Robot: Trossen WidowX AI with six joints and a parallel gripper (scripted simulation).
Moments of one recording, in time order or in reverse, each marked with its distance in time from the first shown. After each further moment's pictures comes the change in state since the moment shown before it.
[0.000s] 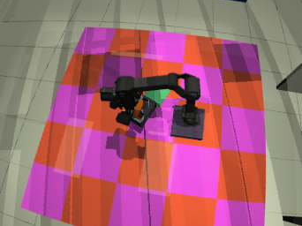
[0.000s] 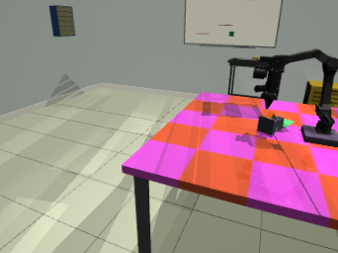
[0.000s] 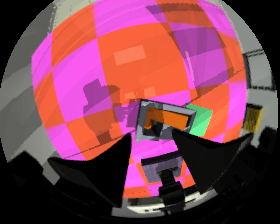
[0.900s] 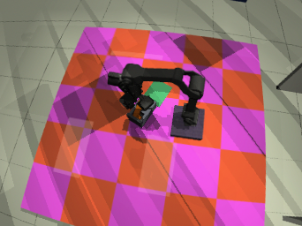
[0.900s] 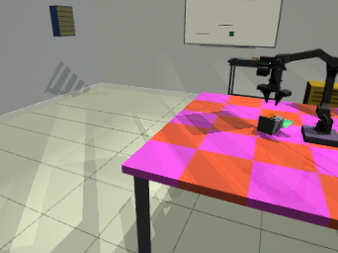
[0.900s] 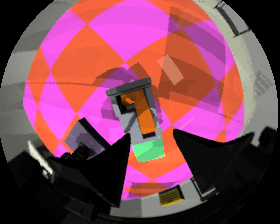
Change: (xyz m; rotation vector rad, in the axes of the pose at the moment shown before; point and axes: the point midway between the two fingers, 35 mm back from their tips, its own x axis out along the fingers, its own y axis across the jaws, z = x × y) arm -0.003 -0.060 -0.006 -1.143 0.011 -0.004
